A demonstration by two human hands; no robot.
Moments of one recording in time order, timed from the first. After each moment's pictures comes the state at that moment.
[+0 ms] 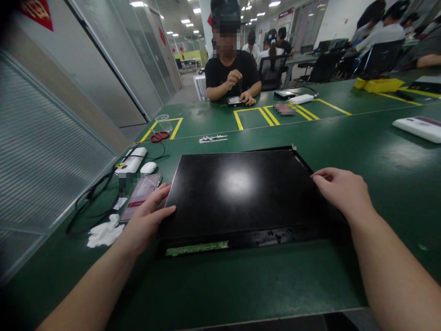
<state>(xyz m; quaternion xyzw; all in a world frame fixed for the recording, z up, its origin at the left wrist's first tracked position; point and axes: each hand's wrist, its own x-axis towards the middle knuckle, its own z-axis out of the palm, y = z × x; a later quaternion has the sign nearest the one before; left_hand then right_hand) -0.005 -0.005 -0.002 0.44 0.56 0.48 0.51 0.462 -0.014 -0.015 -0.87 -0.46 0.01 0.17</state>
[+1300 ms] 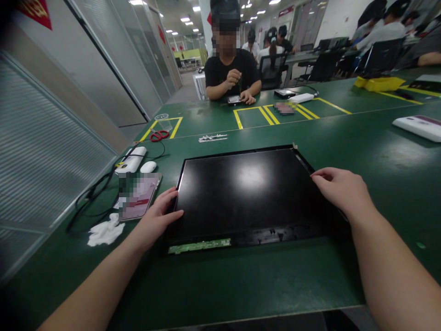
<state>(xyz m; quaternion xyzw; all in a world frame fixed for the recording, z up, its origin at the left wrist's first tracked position) -0.015 0.008 -0.037 0.60 0.59 0.35 0.41 0.467 -0.014 -0.018 -0.87 -0.47 0.02 0.15</state>
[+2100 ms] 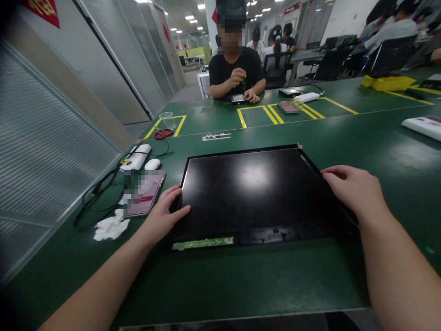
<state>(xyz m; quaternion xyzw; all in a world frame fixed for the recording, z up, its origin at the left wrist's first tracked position) -0.013 0.007 -0.035 0.68 0.61 0.28 0.29 0.466 -0.015 -0.004 -0.89 -0.42 0.06 0.18</state>
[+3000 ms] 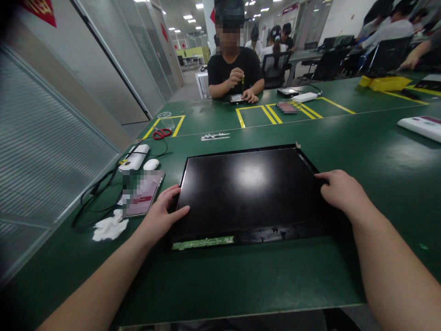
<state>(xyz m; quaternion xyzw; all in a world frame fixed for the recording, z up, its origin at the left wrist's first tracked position) -0.012 0.007 -0.035 0.66 0.60 0.32 0.32 0.497 -0.001 -0.048 -0.83 -0.56 0.00 0.02</state>
